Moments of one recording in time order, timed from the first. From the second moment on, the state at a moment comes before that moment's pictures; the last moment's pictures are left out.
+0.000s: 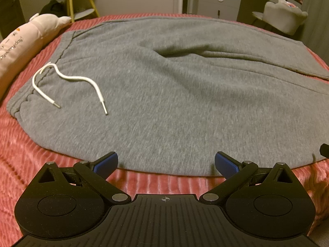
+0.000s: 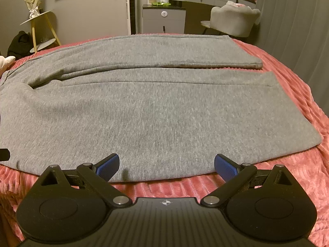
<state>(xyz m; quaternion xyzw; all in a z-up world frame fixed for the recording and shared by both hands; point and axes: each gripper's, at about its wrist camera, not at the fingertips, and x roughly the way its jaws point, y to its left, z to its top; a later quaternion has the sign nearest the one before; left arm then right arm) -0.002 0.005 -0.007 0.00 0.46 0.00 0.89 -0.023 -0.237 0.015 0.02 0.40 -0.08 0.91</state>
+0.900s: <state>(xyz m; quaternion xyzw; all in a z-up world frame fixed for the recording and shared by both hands) -0.001 0.005 -0.007 0.00 0.46 0.00 0.89 -0.021 -0.241 0.012 0.04 0.40 -0.08 0.91</state>
